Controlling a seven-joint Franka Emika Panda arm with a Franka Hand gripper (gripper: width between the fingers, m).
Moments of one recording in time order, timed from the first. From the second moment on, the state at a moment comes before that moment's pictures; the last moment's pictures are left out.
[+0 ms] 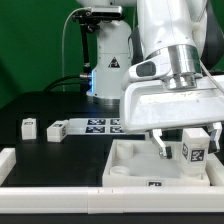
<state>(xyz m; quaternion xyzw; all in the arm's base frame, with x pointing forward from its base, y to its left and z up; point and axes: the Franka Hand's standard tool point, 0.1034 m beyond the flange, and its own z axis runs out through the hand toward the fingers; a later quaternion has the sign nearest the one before) 0.602 0.103 0.056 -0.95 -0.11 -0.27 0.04</state>
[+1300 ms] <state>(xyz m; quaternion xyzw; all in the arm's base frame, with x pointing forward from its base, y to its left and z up) 0.599 0.114 0.070 -0.99 -0.07 0.03 0.07</state>
